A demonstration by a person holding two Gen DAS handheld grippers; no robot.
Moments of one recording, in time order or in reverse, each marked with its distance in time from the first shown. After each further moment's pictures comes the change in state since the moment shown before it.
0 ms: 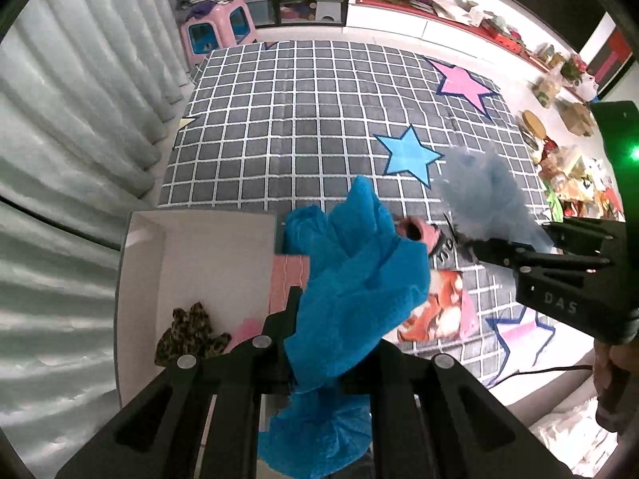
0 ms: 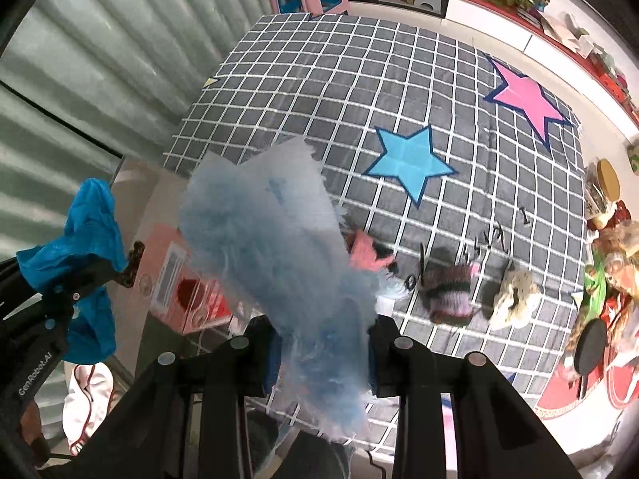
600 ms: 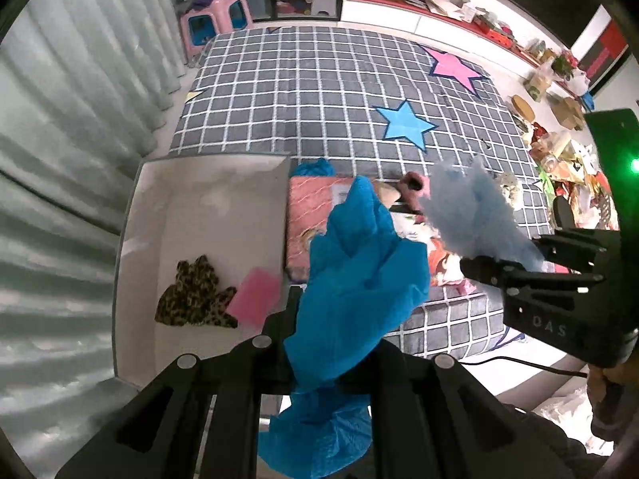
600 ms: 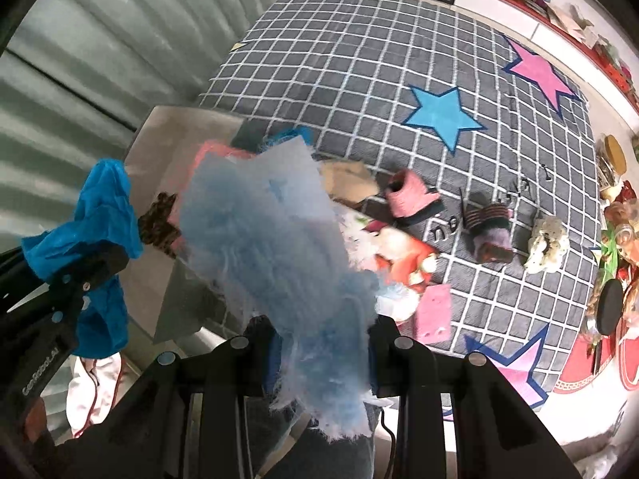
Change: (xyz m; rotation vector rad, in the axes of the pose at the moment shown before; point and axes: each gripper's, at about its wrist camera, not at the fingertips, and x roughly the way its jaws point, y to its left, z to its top) left arm -0.009 0.023 -0.066 -0.012 0.004 -0.026; right arm 0.005 0.057 -0.056 -0.004 0.045 0.016
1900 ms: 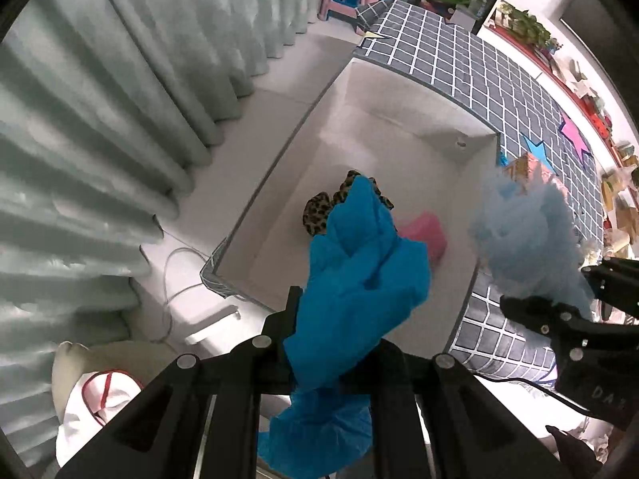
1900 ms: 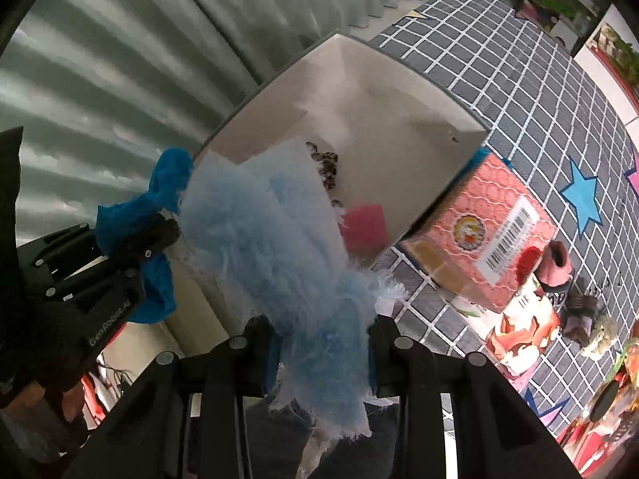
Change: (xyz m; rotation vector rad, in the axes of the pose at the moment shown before) left arm 0.010 0.154 -0.099 -0.411 0.056 0.116; right arm 0.043 0.181 0.013 -0.356 0.129 0.070
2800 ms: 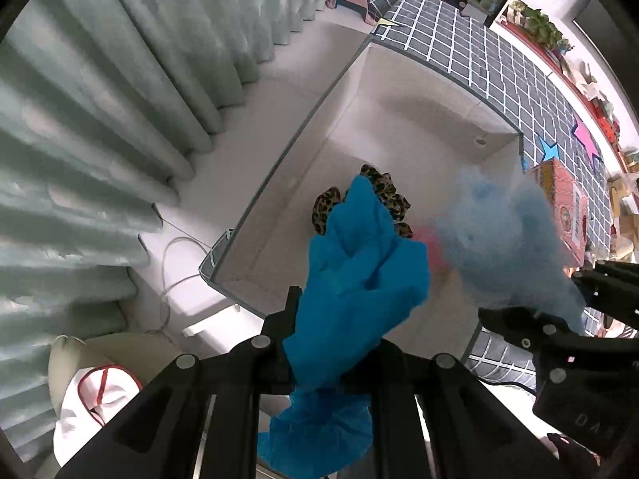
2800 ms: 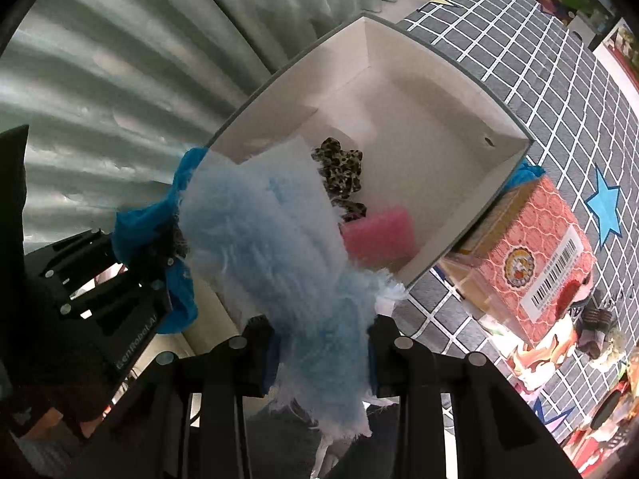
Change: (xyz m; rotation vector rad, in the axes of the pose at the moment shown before) left arm 0.021 0.003 0.011 -0.026 0.049 0.003; right arm 0.030 0.010 0.027 -0.010 0.065 0.026
